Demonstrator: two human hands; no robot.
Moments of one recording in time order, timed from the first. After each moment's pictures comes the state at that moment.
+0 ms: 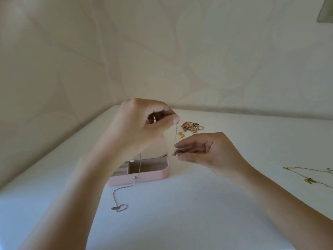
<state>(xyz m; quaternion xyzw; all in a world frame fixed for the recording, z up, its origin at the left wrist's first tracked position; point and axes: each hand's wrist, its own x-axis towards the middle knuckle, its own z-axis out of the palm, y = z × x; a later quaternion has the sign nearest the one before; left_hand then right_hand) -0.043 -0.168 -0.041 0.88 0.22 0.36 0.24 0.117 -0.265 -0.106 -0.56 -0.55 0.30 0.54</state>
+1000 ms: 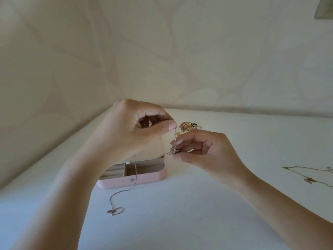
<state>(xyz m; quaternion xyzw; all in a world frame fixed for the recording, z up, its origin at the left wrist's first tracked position) -0.051 -0.176 -0.032 0.89 0.18 0.33 0.25 0.107 -0.270 -0.101 -0.50 -0.56 0.29 0.60</state>
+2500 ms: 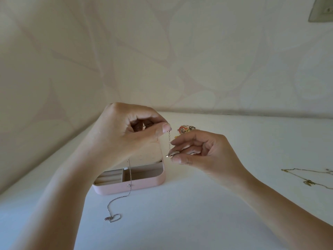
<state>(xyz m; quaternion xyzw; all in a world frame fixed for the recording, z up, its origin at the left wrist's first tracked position) -0.052 -0.177 -0.029 0.88 0.16 0.34 0.29 0.109 -0.272 -0.096 -0.49 -0.54 0.30 0.61</state>
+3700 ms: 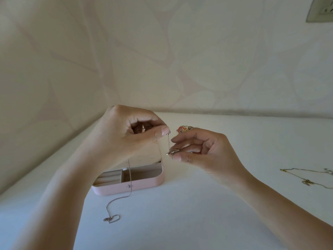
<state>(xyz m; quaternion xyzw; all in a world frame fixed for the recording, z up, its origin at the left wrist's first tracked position) -0.052 -0.174 -0.032 0.89 0.19 0.33 0.24 0.112 -0.269 -0.099 -0.47 -0.54 0.30 0.63</state>
